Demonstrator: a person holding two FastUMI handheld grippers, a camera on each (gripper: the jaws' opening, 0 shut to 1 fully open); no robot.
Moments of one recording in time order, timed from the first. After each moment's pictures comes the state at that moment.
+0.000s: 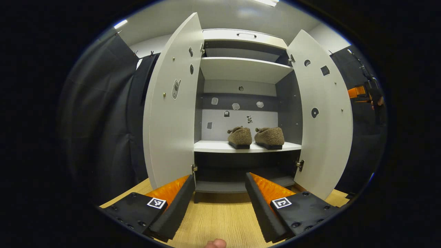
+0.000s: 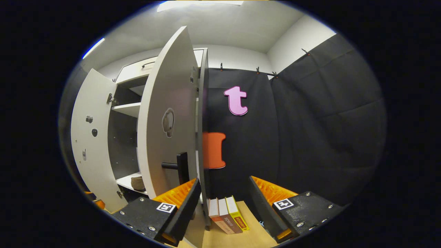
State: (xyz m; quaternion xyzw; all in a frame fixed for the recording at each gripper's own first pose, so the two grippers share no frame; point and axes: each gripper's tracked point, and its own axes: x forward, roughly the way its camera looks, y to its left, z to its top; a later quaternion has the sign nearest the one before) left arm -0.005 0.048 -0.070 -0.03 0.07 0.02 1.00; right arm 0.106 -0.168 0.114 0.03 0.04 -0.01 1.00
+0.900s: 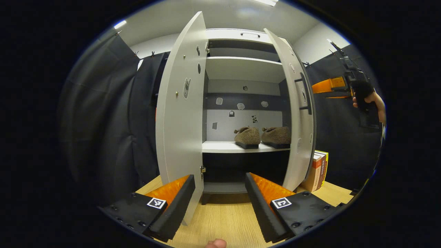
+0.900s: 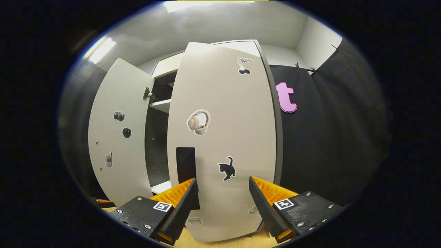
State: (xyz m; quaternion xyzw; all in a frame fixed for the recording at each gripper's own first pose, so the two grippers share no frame) left arm 0.000 0.085 -0.071 -0.02 0.08 0.03 1.00; right arm 0.170 0.027 0.098 0.06 0.03 0.13 0.99
